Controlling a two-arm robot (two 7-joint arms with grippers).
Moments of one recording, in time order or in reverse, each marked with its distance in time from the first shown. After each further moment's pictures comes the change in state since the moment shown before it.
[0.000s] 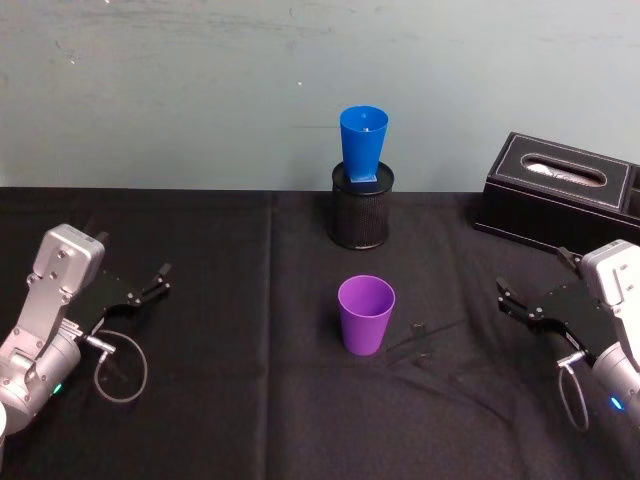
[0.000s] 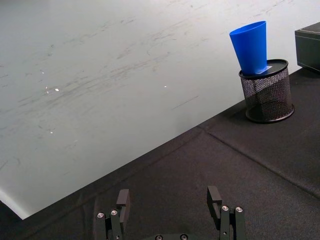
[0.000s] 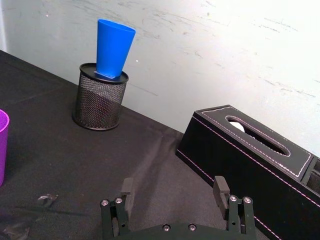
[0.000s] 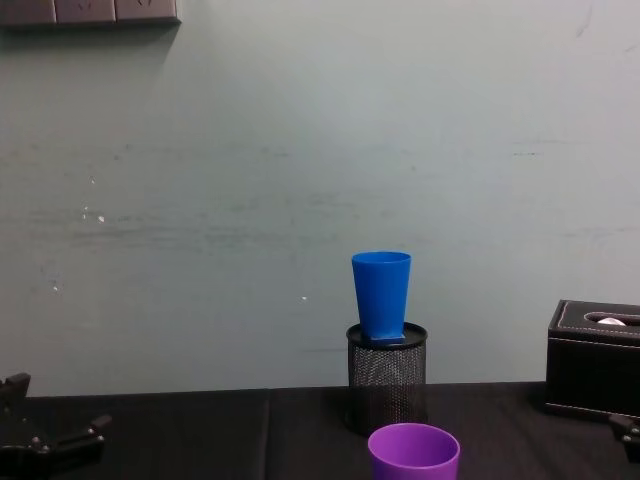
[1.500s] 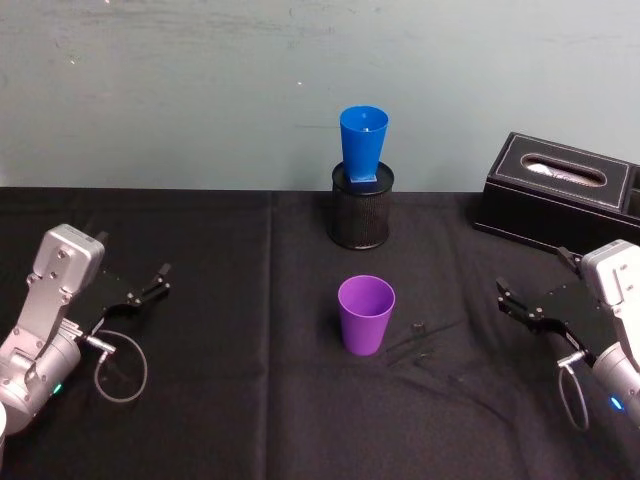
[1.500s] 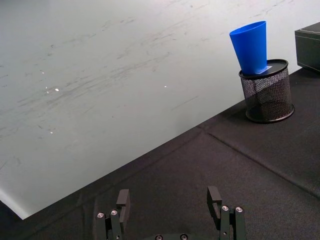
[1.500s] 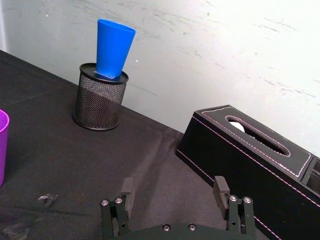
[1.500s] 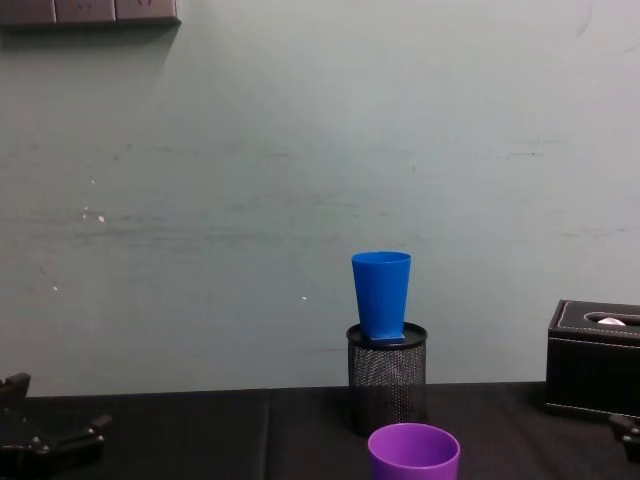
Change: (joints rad) left arm 0.000 0.000 0.000 0.000 0.000 0.000 0.000; right arm 0.000 0.000 0.000 0.000 0.000 0.000 0.000
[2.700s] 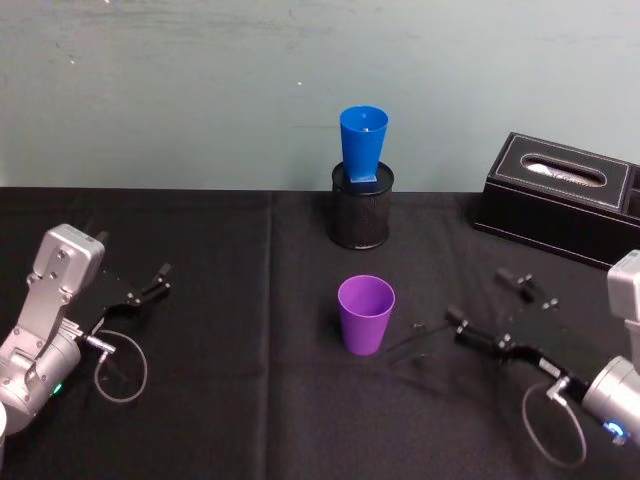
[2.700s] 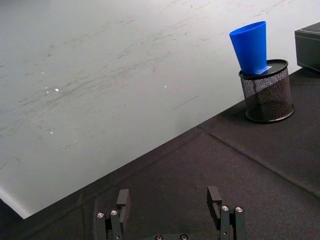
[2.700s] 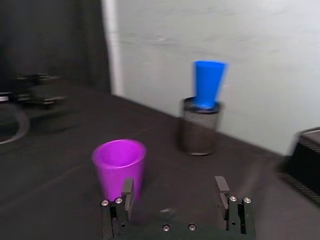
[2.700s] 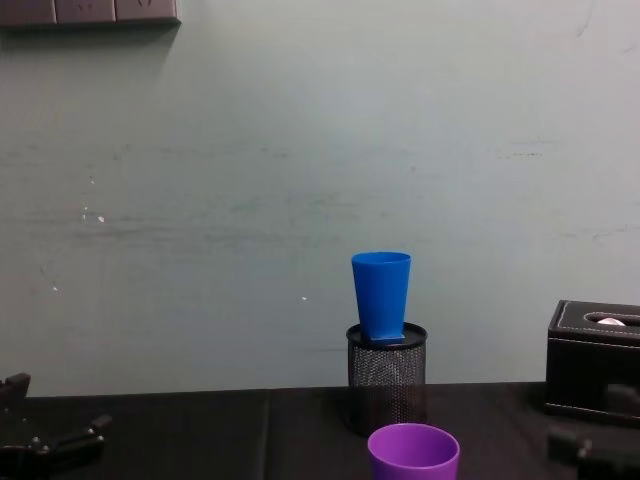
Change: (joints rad) left arm 0.000 0.000 0.000 0.000 0.000 0.000 0.000; right arm -0.066 0.020 0.055 -0.067 0.248 -0.063 0.416
